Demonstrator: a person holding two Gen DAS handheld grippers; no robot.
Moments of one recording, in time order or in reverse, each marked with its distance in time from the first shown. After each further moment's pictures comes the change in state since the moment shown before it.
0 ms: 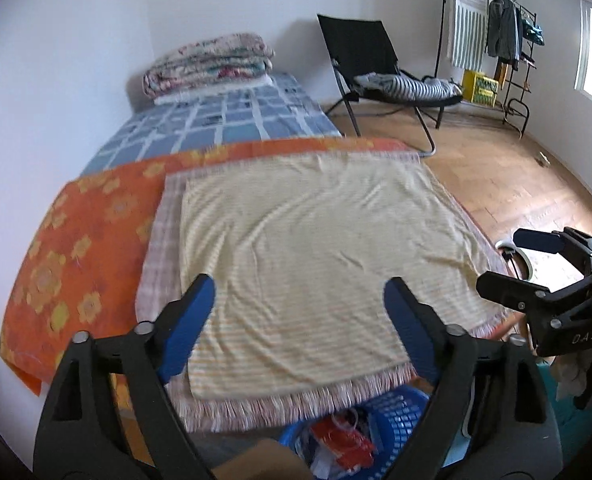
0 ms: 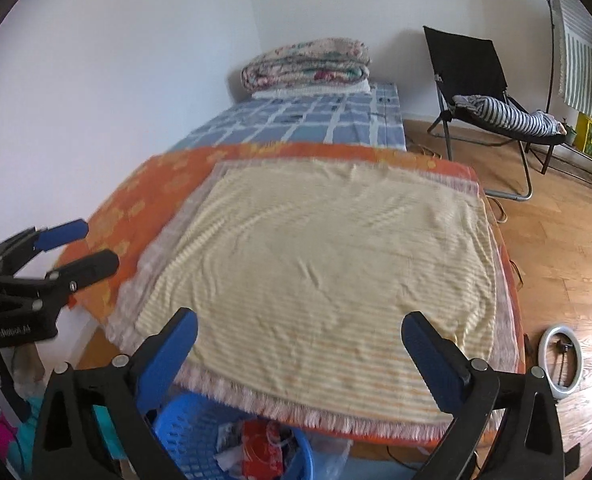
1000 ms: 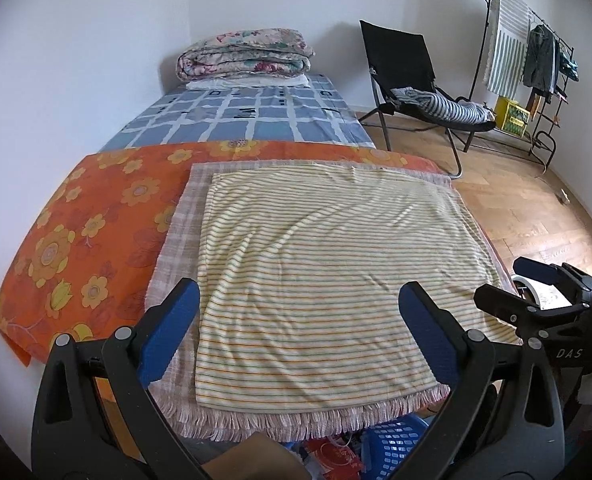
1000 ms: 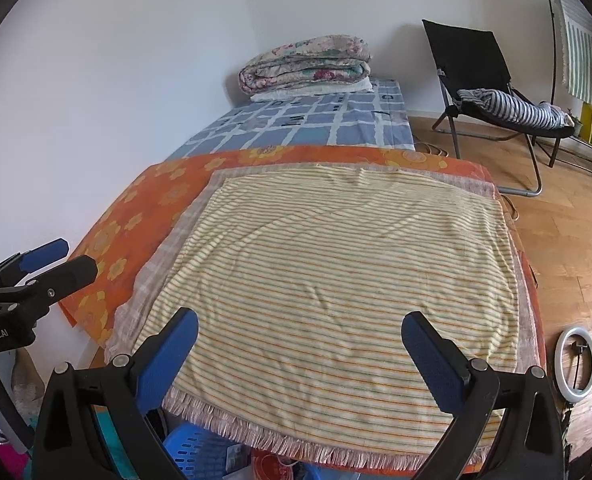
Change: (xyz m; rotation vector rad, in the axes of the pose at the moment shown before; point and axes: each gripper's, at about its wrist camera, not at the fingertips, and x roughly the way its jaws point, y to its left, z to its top) left arm 0.018 0.031 0.007 -0.140 0.005 0.059; right arm 0.039 -0.001 0.018 0.028 0.003 0.025
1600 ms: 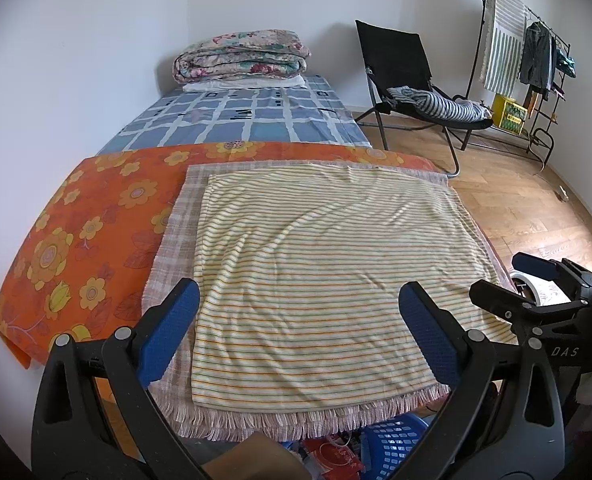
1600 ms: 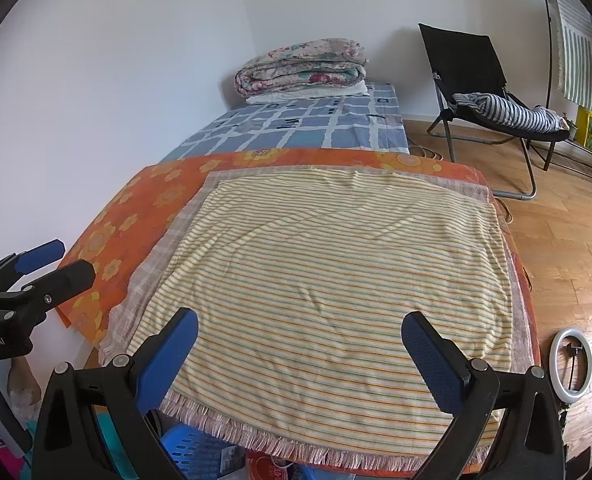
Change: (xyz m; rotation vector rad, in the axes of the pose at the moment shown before) left arm 0.000 -0.008 -0.001 0.010 -0.002 -0.002; right arm -0.003 -0.002 0.000 -0.005 -0.006 -0.021
